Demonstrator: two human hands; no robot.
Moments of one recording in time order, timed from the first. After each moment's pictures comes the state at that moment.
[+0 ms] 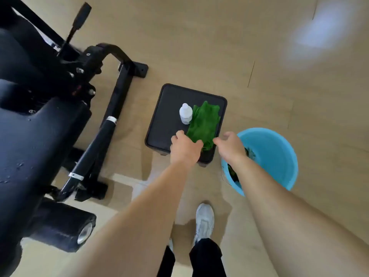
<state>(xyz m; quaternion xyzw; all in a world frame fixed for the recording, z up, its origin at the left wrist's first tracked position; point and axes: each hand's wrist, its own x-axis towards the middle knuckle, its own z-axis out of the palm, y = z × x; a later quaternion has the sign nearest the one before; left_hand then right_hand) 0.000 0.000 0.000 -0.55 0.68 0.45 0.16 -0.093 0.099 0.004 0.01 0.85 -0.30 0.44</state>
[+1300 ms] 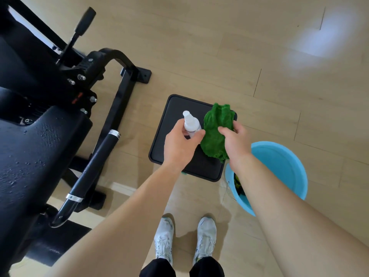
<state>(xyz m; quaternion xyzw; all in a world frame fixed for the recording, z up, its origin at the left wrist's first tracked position) -0.005 -0.063 0.002 -0.47 0.69 0.54 -0.06 -0.113 0.041 0.013 0.08 0.74 -0.56 0.36</state>
